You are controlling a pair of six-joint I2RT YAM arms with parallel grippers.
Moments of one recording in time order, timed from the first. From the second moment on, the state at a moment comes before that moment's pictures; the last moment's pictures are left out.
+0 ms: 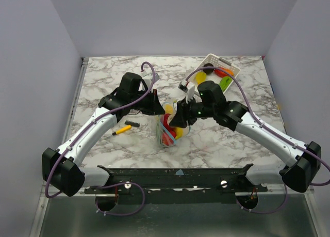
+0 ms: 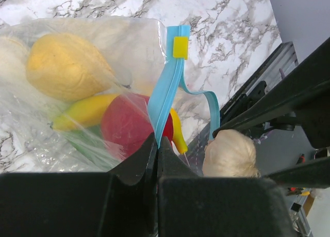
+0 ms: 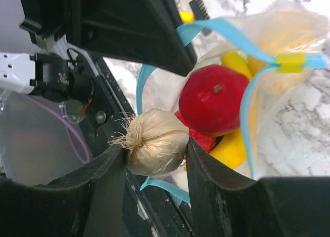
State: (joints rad) left arm -0.50 1.28 1.16 -0.54 0.52 -0.39; right arm 0.75 1.29 1.17 -0.45 -0.42 0.27
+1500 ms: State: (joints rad) left arm -0.50 1.28 1.15 -0.54 0.52 -0.39; right arm 0.78 1.23 1.04 -0.52 -0.02 0.36
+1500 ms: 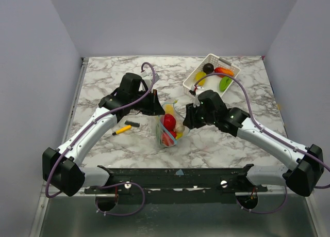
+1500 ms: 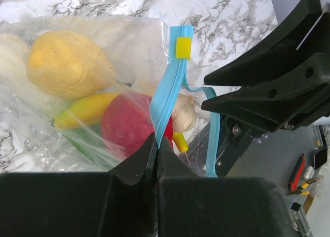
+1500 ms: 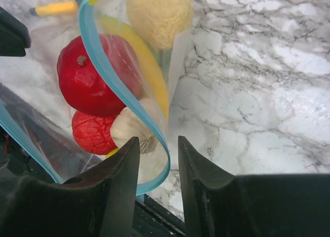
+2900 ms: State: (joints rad) left arm -0.57 1.26 1.36 -0.79 0.42 -0.43; right arm 0.78 1.05 0.94 -0.22 -0.16 0.85
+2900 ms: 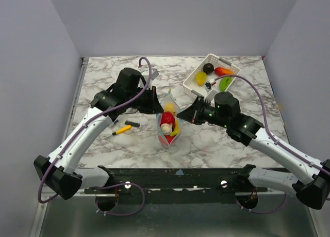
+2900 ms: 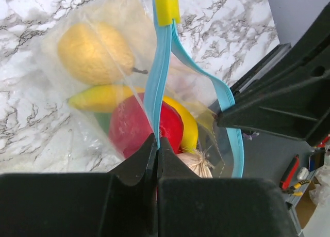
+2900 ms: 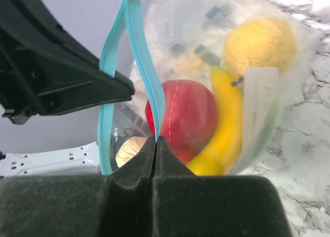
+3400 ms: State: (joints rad) left arm -0.55 1.41 1.46 -0.87 0.44 -0.44; right arm 0.75 1.24 1.06 -0.32 -0.13 0.78
